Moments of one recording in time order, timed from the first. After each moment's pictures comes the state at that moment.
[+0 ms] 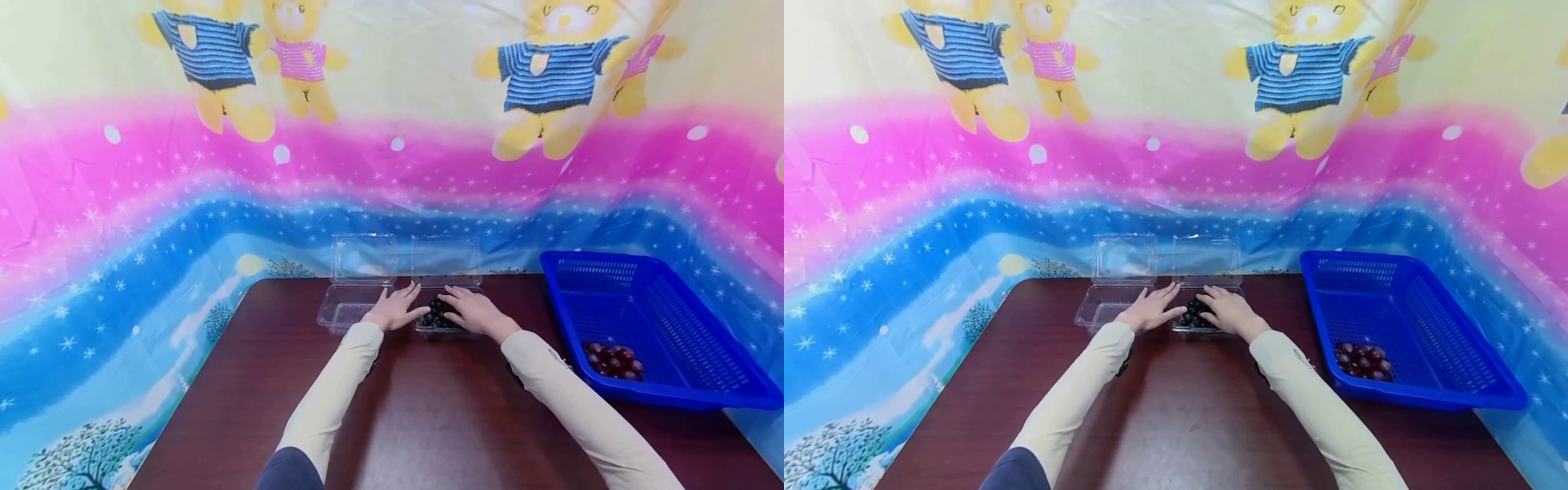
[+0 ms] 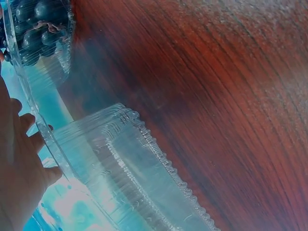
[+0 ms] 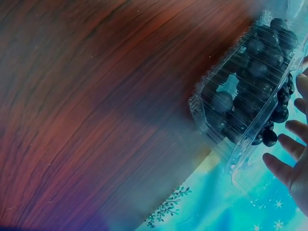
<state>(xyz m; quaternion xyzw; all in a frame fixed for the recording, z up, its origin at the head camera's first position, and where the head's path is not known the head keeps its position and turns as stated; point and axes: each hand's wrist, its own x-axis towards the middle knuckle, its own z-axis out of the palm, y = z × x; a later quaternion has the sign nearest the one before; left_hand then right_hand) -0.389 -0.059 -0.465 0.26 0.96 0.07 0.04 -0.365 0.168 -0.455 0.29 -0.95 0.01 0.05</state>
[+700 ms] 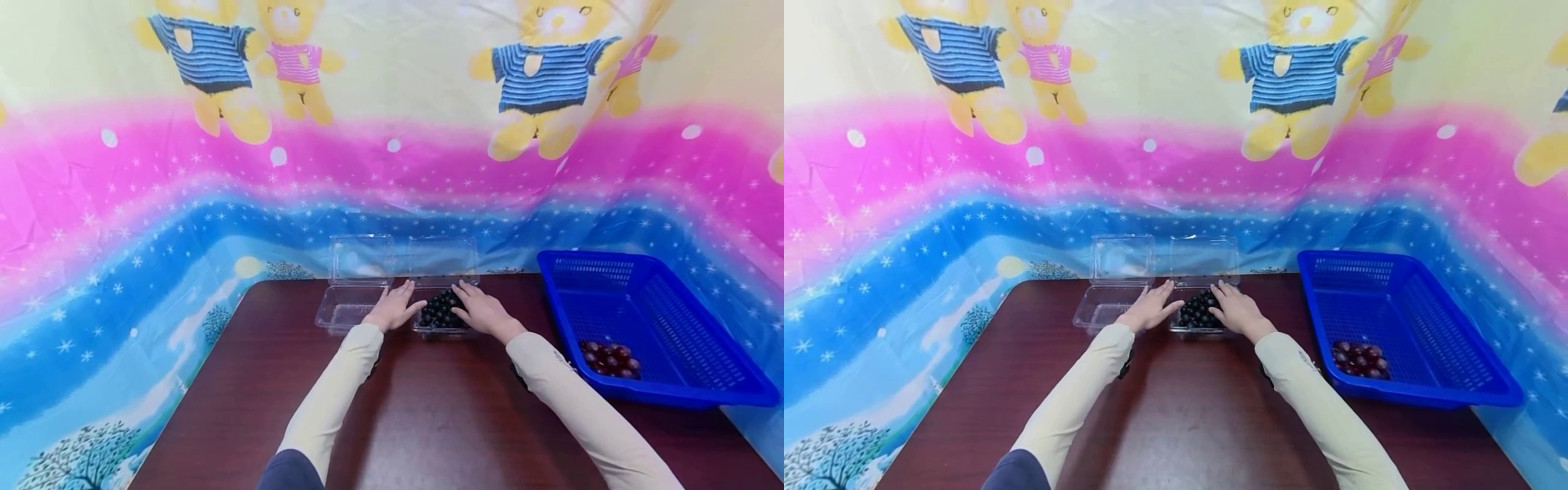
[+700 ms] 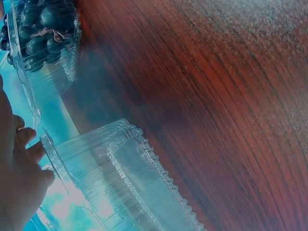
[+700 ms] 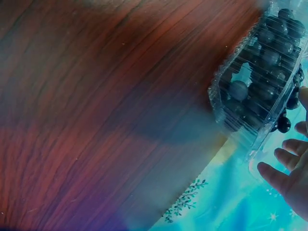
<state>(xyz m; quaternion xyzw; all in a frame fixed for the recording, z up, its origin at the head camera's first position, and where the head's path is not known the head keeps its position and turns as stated) -0.391 -0.051 -0.465 0.24 0.97 0.10 0.02 -0.361 0.187 -0.457 0.21 -0.98 0.05 0.04</state>
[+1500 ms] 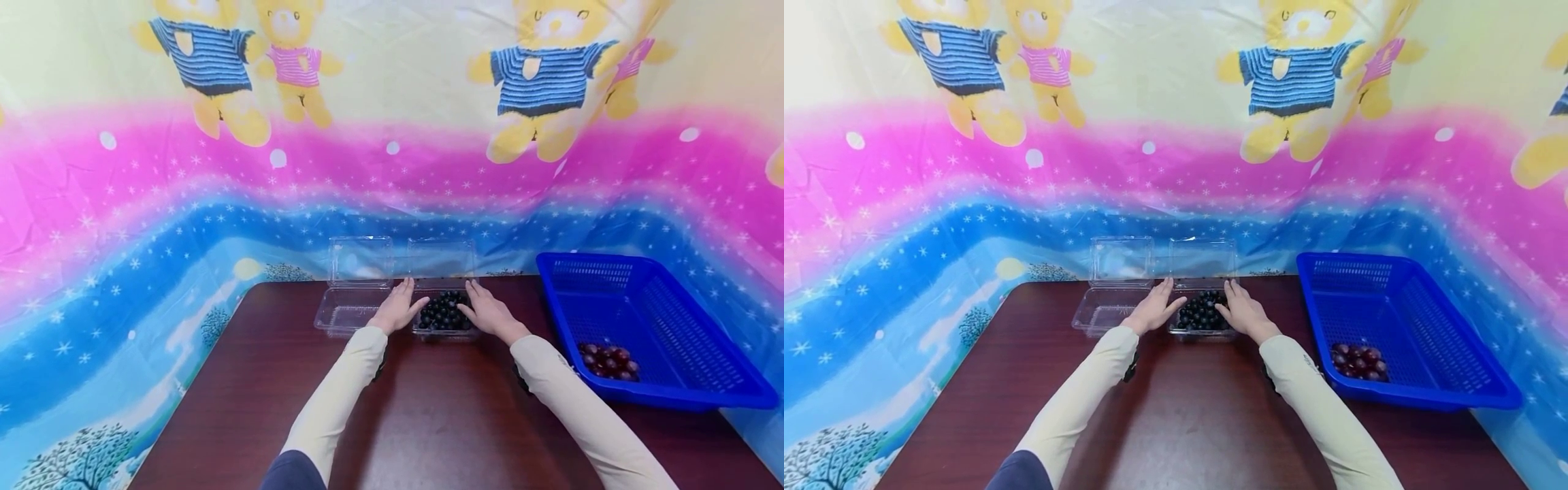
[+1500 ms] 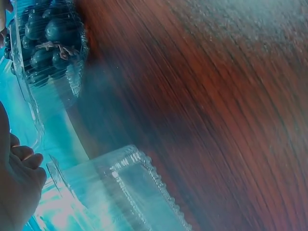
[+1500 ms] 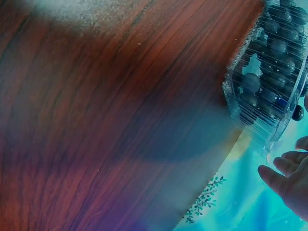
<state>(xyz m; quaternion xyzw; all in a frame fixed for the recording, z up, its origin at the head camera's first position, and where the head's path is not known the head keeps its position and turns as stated) -0.394 -0.040 -0.470 0.22 0.96 0.18 -0.01 -0.364 0.201 -0.462 0.16 -0.98 0.14 0.03</state>
